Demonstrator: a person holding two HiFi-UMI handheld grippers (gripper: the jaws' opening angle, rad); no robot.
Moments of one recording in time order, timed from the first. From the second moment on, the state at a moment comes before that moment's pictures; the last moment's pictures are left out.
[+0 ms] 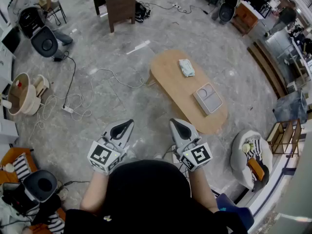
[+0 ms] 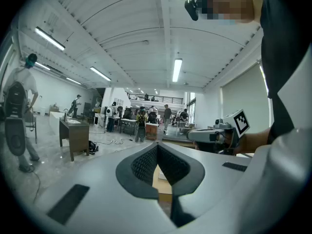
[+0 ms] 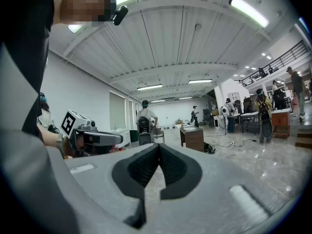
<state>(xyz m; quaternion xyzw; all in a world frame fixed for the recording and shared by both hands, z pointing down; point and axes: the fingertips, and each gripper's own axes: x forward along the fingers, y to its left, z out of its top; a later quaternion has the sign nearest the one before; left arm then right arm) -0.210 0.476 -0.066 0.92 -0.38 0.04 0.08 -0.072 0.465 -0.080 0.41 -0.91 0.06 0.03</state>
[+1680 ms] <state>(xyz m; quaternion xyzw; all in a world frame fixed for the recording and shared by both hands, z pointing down) -0.217 0.176 -0.016 0.91 -0.39 0.11 0.09 -0.035 0.173 -0.014 0.43 -0.89 0.15 0.03</state>
